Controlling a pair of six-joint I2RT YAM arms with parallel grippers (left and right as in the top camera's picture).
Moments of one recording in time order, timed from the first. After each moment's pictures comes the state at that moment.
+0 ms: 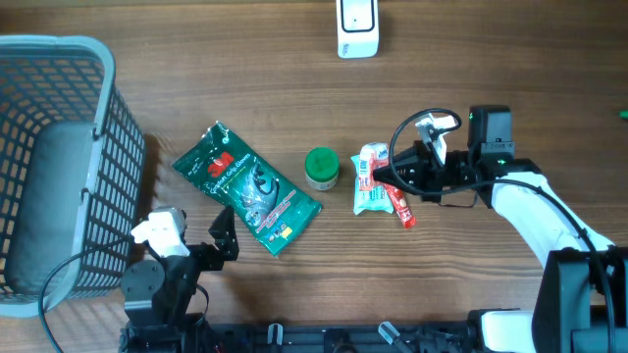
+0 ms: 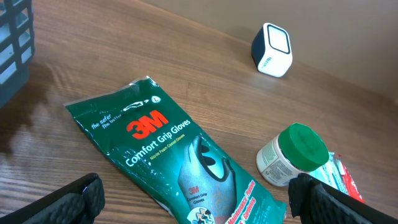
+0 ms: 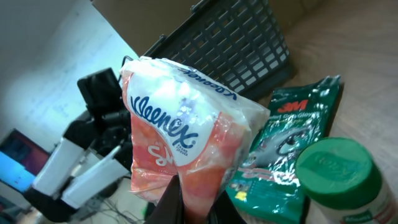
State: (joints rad) left arm 0.06 0.04 0.23 -0.56 0.23 -0.34; right arm 0.04 1.54 0.77 -0.20 -1.56 -0.33
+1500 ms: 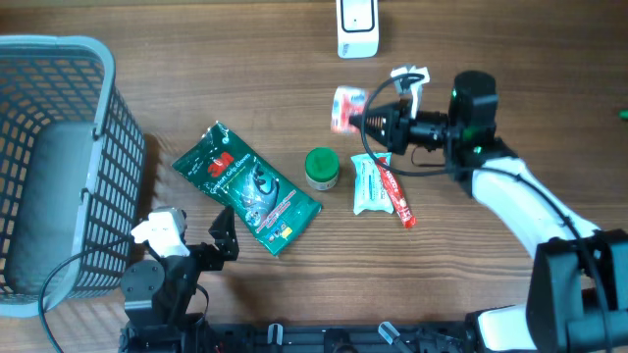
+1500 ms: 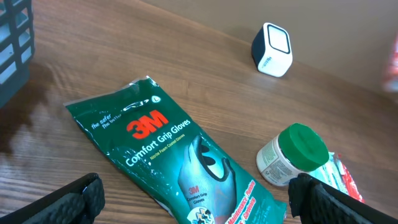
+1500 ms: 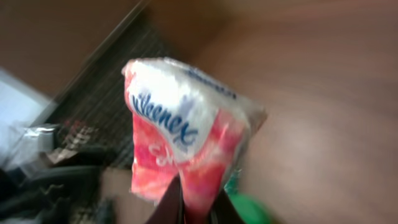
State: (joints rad) left arm 0.06 0.04 0.23 -0.56 0.23 -0.34; right arm 0.17 1.60 0.92 0.17 -0.99 0.19
